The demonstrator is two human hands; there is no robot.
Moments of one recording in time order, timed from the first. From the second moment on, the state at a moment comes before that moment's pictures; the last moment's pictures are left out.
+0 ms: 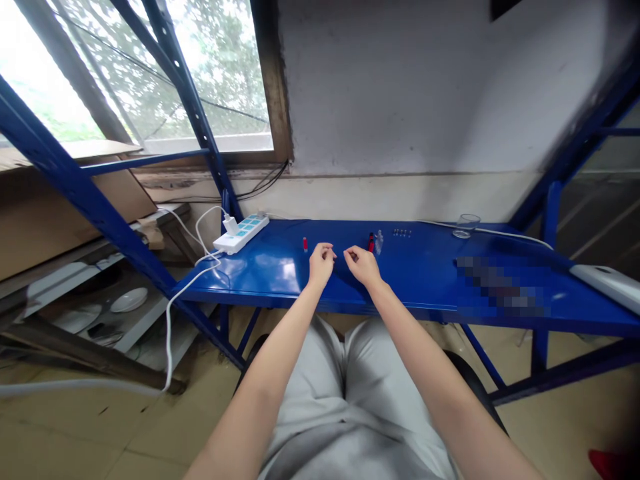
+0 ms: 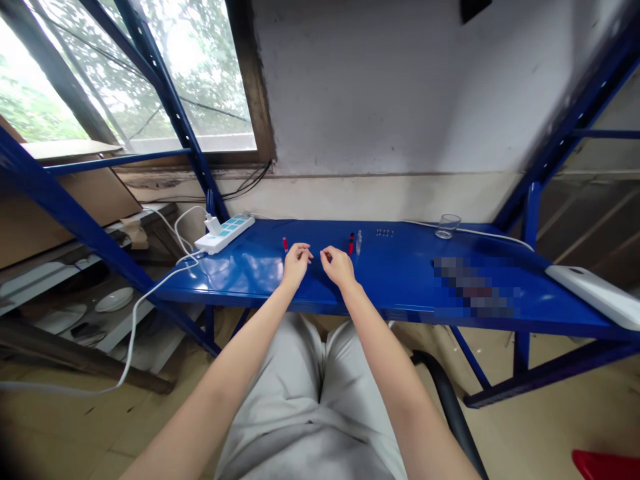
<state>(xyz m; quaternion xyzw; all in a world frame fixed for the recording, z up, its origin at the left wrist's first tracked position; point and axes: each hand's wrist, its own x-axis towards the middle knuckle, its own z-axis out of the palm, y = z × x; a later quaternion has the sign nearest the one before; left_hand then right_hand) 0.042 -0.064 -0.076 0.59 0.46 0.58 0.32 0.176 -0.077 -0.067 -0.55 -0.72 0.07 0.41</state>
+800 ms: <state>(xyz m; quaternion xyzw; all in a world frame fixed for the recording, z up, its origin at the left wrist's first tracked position) -0.015 -0.019 -0.027 0.73 0.66 0.14 -0.08 0.178 -0.074 -0.075 -0.50 -0.74 0.10 0.45</state>
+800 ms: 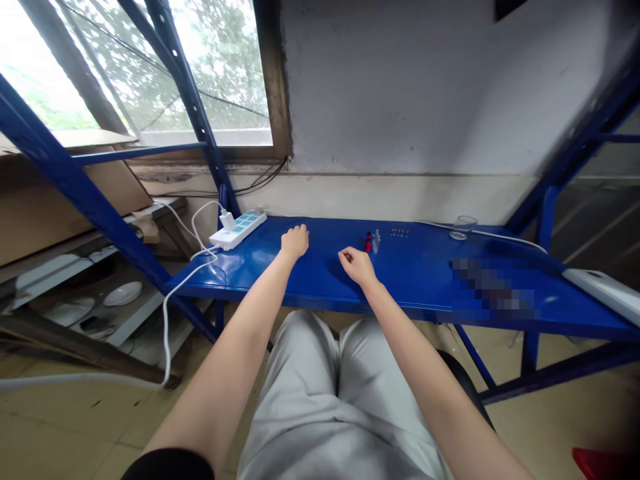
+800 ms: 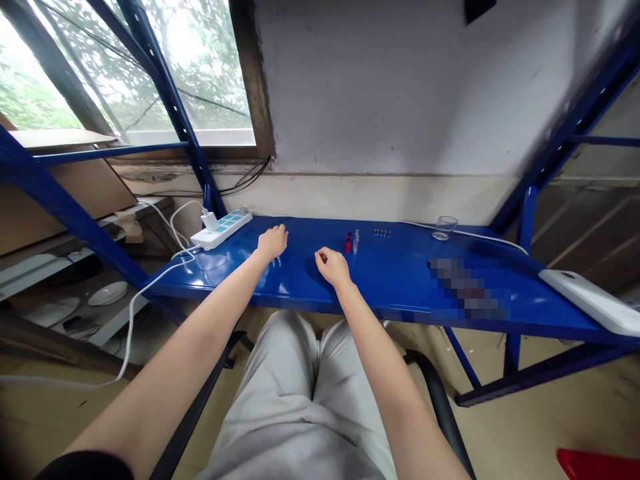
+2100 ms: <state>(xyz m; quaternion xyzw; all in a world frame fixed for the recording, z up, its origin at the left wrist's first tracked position) 0.044 -0.061 -0.075 0.54 0.43 0.58 0.43 0.177 -0.072 -0.078 -0.48 -0.74 0.10 0.46</state>
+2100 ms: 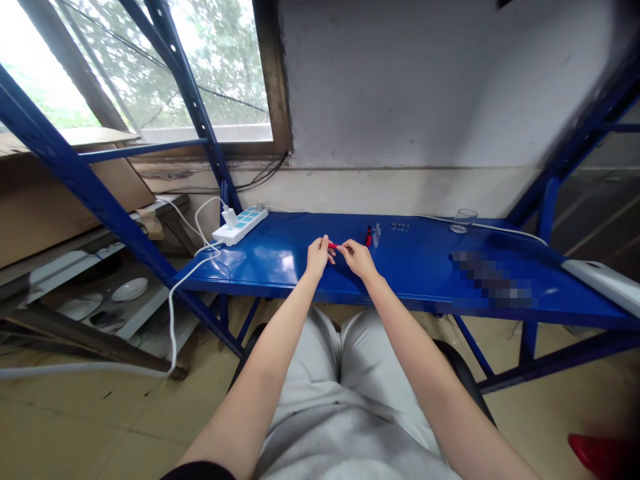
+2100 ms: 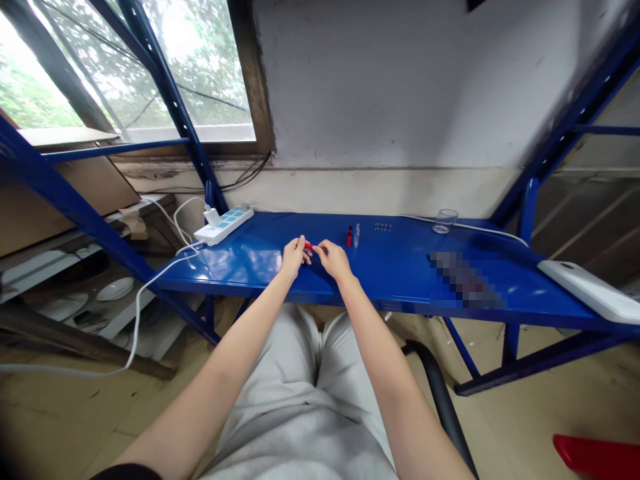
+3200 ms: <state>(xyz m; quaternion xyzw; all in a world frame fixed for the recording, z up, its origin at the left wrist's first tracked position) 0.041 -0.061 -0.075 0.51 0.46 0.59 0.43 0.179 -0.071 -0.079 -0.51 -0.71 0.10 0.47</state>
